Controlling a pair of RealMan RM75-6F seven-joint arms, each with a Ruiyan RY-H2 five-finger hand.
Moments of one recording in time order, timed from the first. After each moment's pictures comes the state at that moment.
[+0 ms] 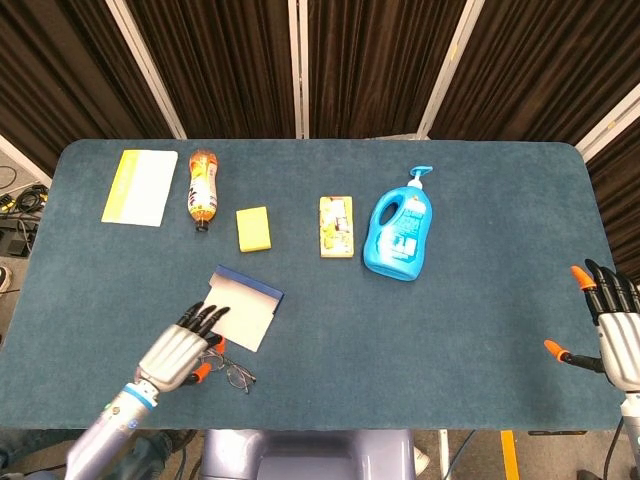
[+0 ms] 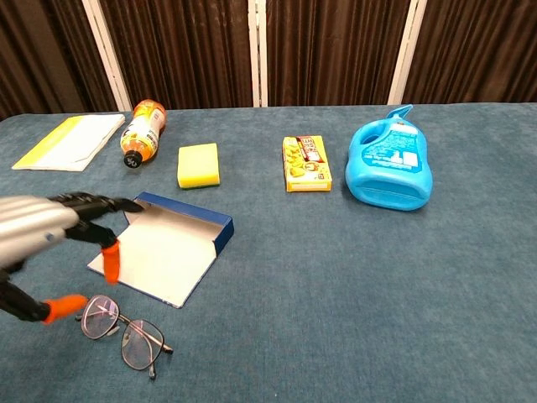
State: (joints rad) left arm -0.40 -1.39 0.03 -1.79 1.46 1.04 0.49; right arm 0.11 -1.00 0.10 -1.62 -1.50 1.48 0.06
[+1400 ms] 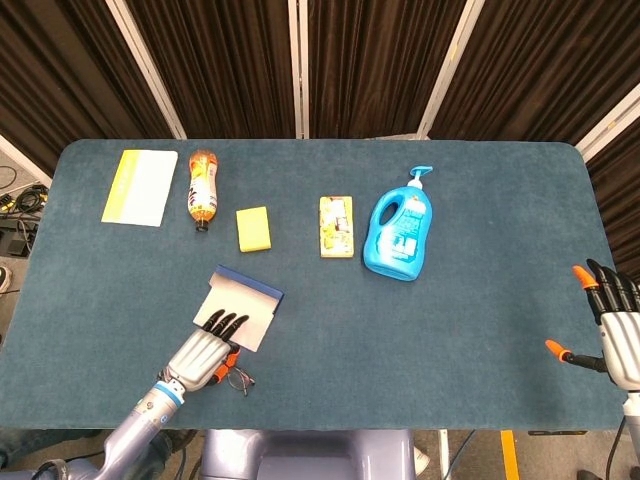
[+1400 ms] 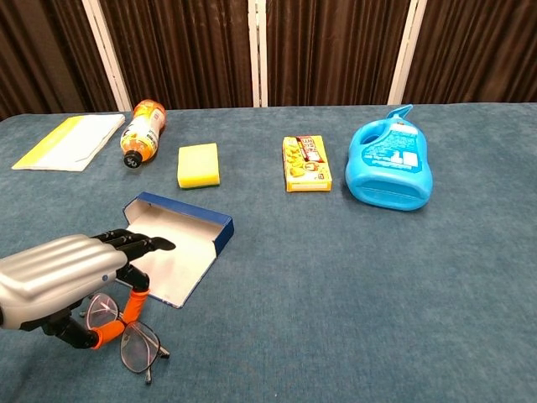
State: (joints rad) left arm -0.45 -1.56 0.06 -1.60 1.40 1.02 0.50; right arm 0.11 -1.00 0.10 -1.62 -1.49 1.47 0.08
